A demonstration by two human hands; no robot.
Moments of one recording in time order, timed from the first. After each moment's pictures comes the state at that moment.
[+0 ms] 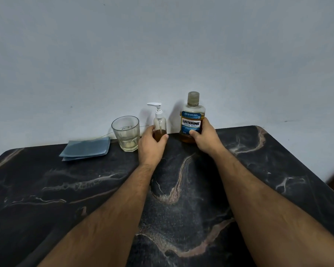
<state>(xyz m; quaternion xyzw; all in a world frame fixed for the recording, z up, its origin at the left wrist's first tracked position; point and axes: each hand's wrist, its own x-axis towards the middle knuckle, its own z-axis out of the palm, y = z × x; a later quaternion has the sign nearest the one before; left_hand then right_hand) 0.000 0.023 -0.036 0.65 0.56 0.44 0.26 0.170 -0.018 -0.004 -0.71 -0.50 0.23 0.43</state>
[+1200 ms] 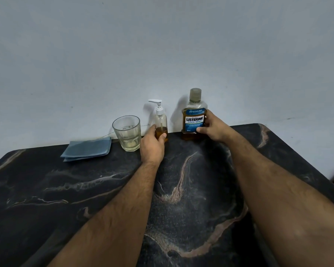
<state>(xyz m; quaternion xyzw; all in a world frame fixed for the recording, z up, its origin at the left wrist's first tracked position) 0.007 0.030 -0.039 0.64 0.59 0.43 0.25 0.213 0.002 0.006 -0.67 -0.57 0.31 0.36</state>
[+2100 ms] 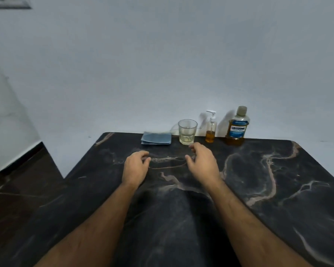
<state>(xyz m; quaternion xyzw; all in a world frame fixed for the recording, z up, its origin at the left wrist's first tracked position) -0.253 -0.116 -0.003 0.64 0.65 0.37 0.18 -0.042 -0.153 0.031 -0.68 -0.64 0.10 0.34</state>
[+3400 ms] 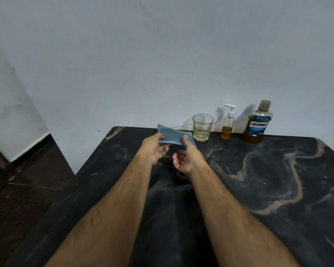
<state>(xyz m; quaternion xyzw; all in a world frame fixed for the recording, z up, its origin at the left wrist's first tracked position) -0.244 -0.061 0.036 0.28 0.51 0.49 0.65 -0.124 -0.090 0.019 -0.53 -0.15 0.67 0.50</state>
